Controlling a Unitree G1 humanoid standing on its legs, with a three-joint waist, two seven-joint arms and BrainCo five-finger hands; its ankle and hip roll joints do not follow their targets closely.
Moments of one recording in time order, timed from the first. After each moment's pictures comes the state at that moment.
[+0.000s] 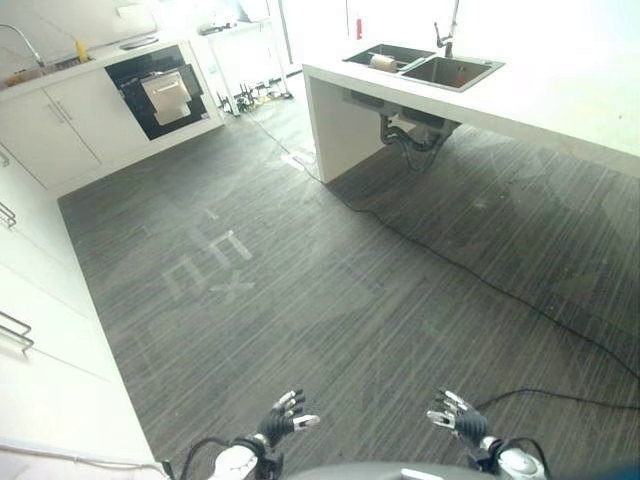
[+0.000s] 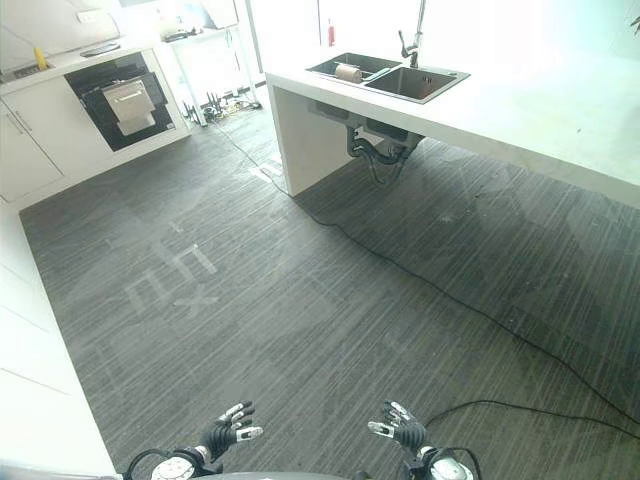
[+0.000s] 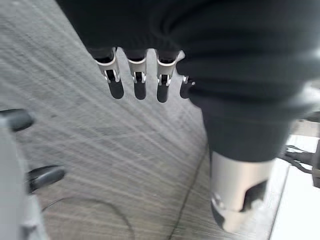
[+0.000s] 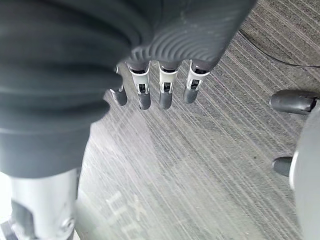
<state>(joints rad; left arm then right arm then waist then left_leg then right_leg) 0.03 0.20 -0.35 1.12 -0.33 -0.28 -0.26 -0.01 -0.28 0.30 1.16 0.43 -0.35 0.32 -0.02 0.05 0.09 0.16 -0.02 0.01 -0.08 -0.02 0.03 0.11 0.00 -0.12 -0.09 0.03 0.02</state>
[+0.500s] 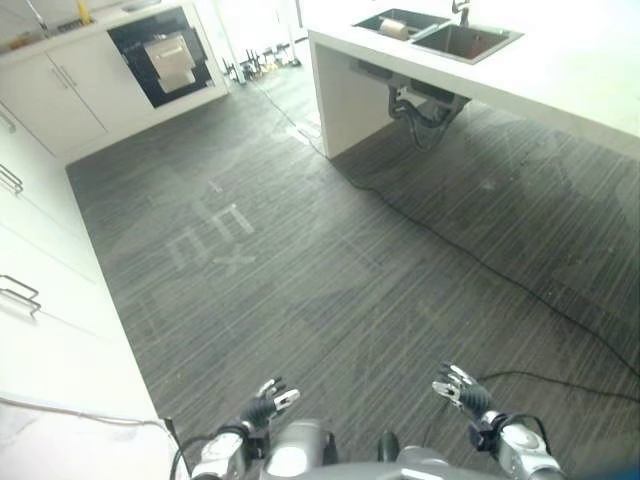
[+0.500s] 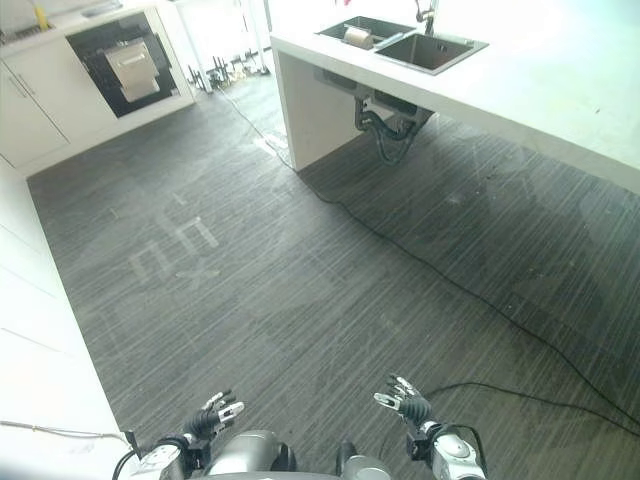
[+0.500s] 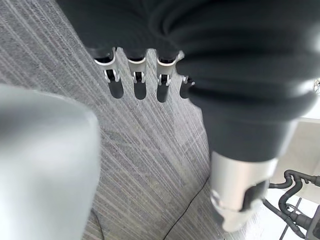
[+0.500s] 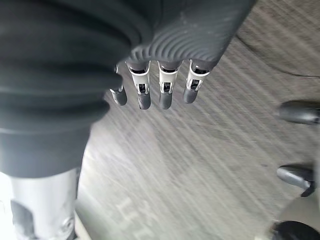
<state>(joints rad) -0.03 0.21 -0.20 1.14 -0.45 -0.23 -0.29 -0.09 -0.32 0.25 1.13 0.52 -0.31 0.33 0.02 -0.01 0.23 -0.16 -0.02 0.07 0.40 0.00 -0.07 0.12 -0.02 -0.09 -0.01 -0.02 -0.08</state>
